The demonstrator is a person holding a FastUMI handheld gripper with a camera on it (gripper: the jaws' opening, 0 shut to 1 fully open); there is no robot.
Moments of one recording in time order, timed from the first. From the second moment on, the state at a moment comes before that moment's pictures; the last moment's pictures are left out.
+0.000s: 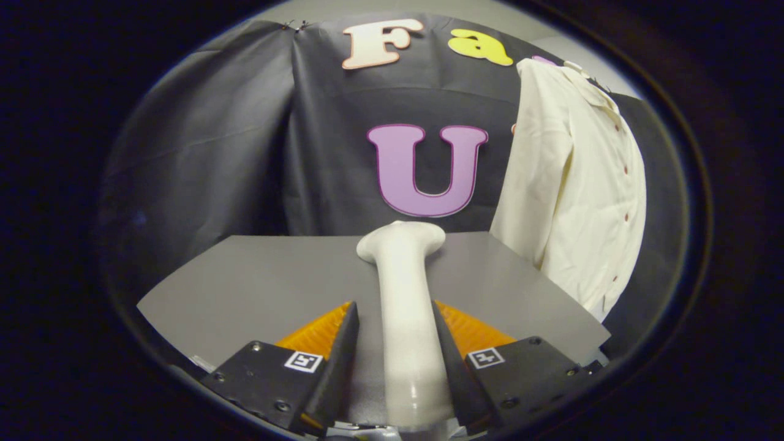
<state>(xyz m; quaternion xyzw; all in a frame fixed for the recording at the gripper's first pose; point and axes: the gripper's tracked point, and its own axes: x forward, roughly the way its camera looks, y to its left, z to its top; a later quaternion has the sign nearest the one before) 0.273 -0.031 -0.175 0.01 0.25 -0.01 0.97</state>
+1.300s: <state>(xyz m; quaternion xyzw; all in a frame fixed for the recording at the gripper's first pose) 0.204 -0.172 -0.027 0.06 0.00 0.00 1.00</state>
